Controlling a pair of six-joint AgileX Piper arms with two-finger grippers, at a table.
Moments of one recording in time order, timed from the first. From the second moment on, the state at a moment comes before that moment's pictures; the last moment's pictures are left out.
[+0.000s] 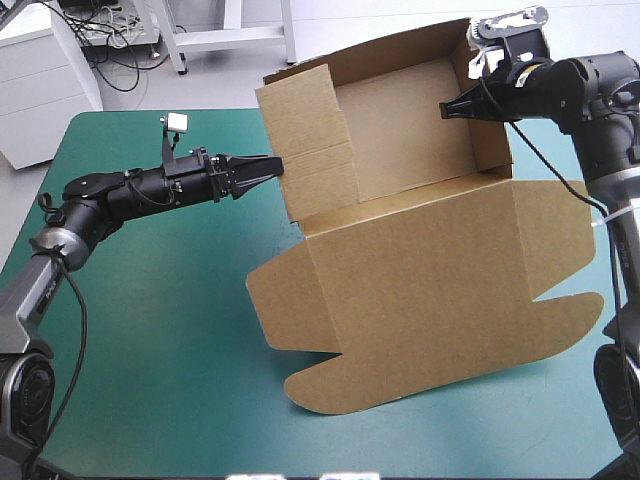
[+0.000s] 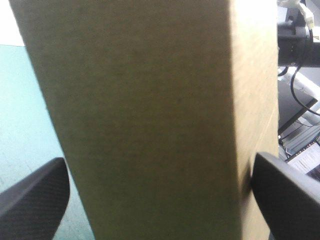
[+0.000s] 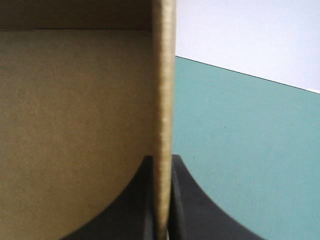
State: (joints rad) left arm -0.03 1.63 -1.24 -1.66 1.18 1.14; right arm 0.20 1.67 -2.03 0.04 1.04 -0.13
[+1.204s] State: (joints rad) left arm -0.39 1.62 -1.91 -0.33 0.99 0.09; right arm 0.31 1.67 -2.03 -0.08 0.95 0.04
